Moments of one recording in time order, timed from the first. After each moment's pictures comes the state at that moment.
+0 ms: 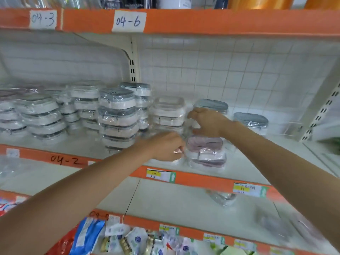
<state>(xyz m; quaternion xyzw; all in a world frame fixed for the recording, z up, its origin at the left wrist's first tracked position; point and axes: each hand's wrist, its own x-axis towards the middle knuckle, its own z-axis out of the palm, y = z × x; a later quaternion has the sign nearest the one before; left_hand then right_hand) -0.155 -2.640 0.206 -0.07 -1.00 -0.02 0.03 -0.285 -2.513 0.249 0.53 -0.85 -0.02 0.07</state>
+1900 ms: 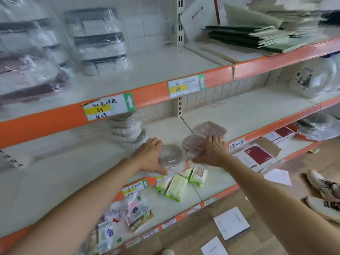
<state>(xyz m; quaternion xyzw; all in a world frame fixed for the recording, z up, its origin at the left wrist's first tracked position) -0.289 -2.370 -0.102 -0.18 -0.98 -0.04 -0.11 -0.309 -2.141 -0.129 0.02 -0.99 0.11 -0.08</state>
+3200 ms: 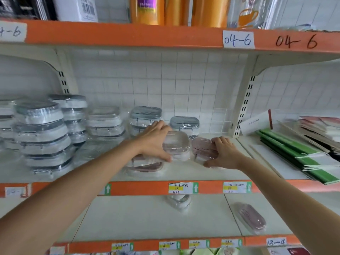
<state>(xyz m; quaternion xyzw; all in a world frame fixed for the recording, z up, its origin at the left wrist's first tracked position) -0.247 -2.499 0.228 -0.06 -1.00 -0.03 0.06 -0.349 -2.263 0.181 0.28 -0.95 0.12 0.00</state>
